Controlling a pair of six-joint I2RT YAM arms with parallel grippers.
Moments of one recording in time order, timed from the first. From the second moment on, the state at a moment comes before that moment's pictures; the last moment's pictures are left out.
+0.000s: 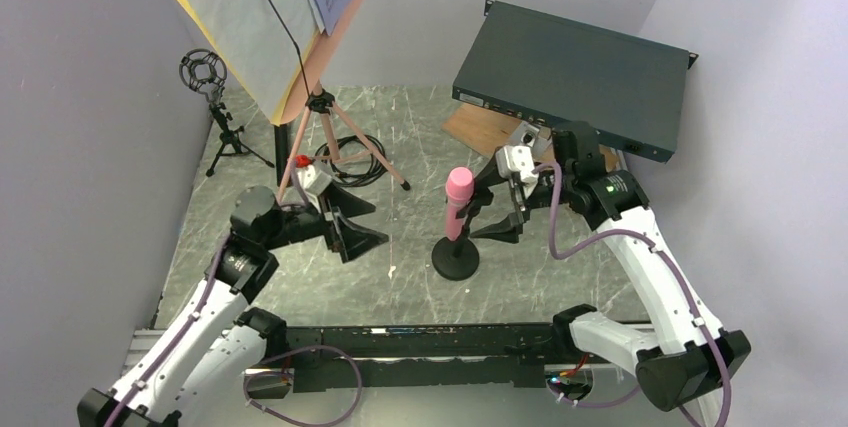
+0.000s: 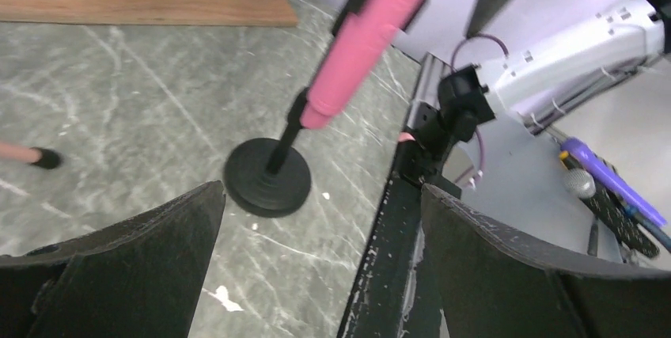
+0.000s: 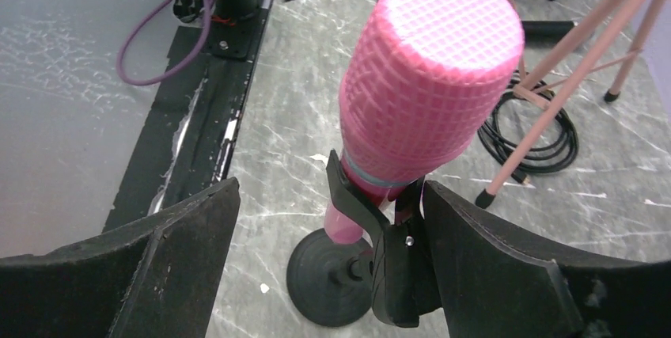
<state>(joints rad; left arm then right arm) -0.38 0.68 0.57 0.07 0.82 -0.38 0.35 1.07 1.18 -0.85 -1.21 -0.84</state>
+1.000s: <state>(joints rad) -0.90 0.92 0.68 0.09 0.38 -0.05 0.15 1.01 1.08 -0.74 -1.34 -0.72</state>
